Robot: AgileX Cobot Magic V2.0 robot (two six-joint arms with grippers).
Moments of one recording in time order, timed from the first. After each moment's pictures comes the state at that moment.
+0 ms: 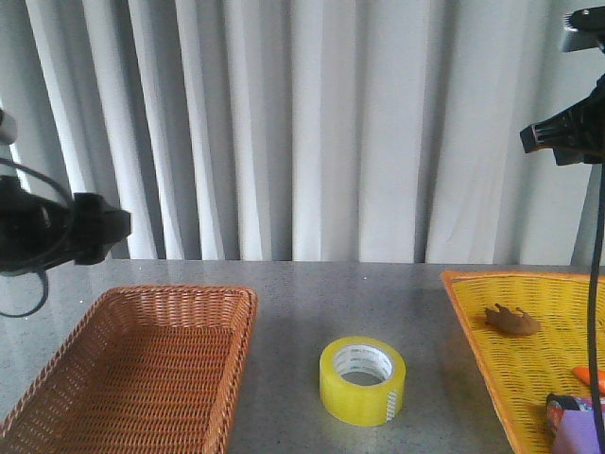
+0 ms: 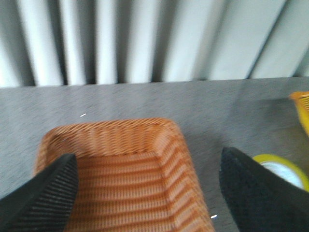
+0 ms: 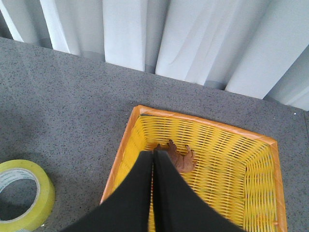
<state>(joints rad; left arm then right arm) -0.24 1.31 -1.32 -0.03 0.48 -0.16 0.00 1.76 -2.22 0.01 1.18 -0.17</state>
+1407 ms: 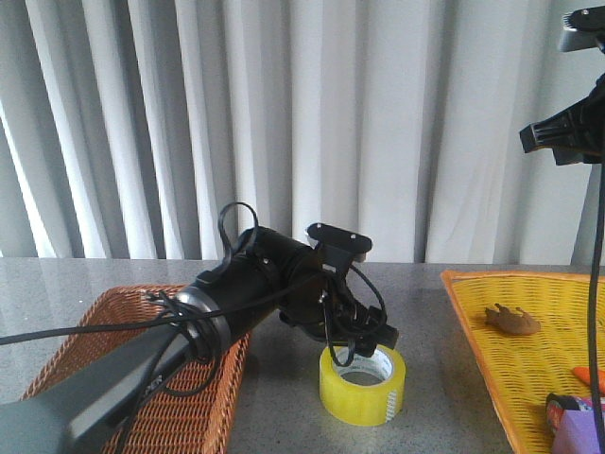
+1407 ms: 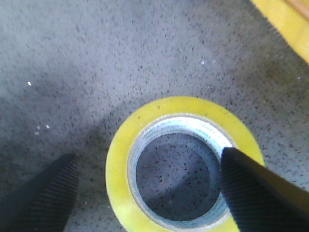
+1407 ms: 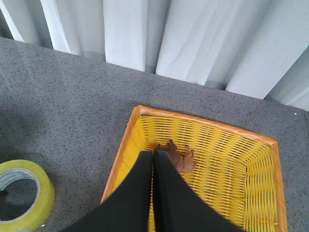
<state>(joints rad) -0.60 2.34 -2.32 0.05 0.94 -0.16 0.00 1.76 -2.22 0.01 1.18 -0.17</state>
